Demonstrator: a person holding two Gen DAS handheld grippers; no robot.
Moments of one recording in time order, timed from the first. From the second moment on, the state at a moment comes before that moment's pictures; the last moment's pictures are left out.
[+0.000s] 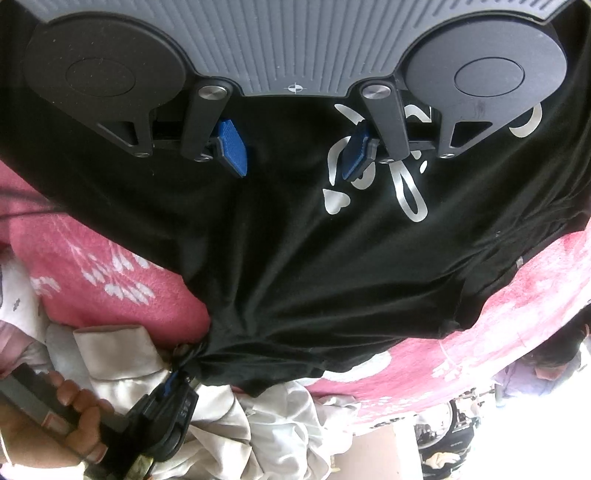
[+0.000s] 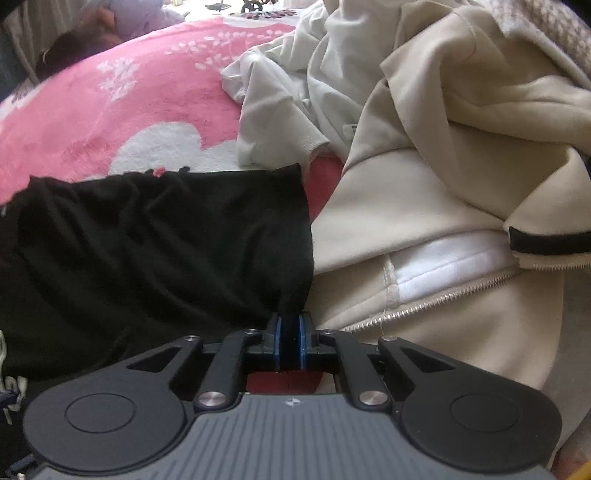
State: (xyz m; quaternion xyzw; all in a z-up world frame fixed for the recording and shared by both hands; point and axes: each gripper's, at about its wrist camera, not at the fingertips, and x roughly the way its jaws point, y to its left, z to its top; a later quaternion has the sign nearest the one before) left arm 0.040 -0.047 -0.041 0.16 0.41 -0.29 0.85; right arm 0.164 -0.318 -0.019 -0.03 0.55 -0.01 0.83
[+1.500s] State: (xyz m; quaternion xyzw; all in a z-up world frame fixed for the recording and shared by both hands) left arm 0.268 0.123 -0.034 0.04 0.47 0.00 0.88; right arm 0.304 -0.075 -0.060 -0.06 0.51 0.27 0.81
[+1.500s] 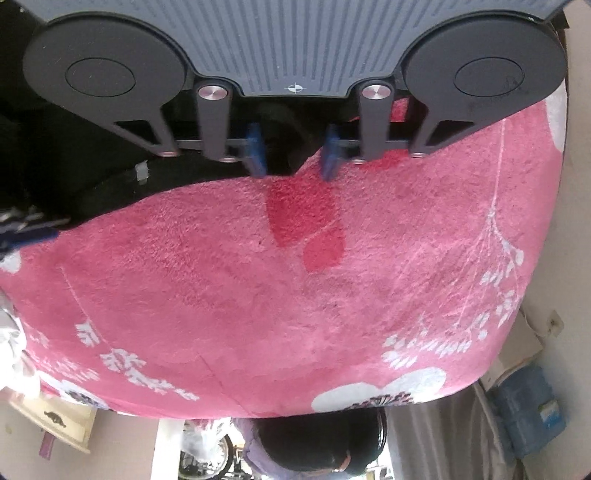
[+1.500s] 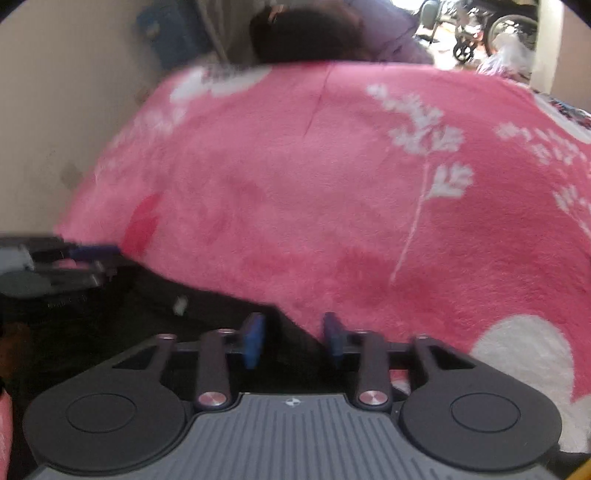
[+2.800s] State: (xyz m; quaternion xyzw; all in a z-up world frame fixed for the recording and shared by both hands) left arm 0.221 0.048 0.000 0.12 0.36 -0.06 0.93; right arm 0.268 -0.236 -0.004 -0.05 0.46 0.18 0.87
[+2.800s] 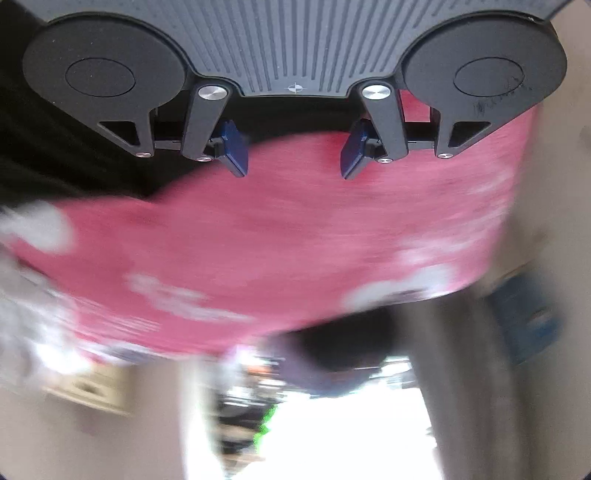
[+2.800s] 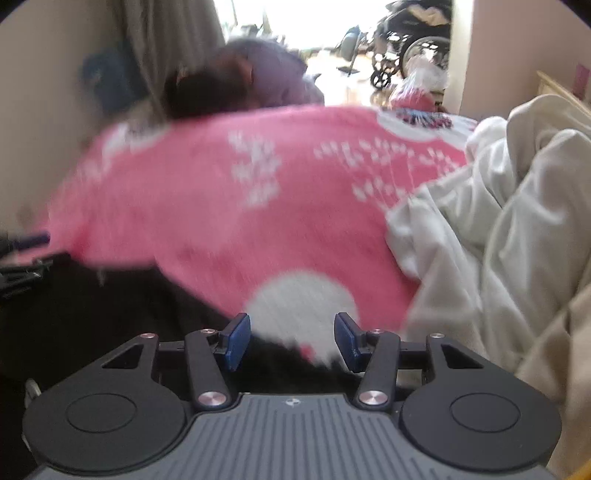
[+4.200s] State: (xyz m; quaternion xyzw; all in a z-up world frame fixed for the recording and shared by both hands) left arm 0.198 -0.042 -0.052 0.20 0.40 -0.12 0.89; right arm 0.256 -0.347 -0.011 0.08 0.54 0.04 0.84
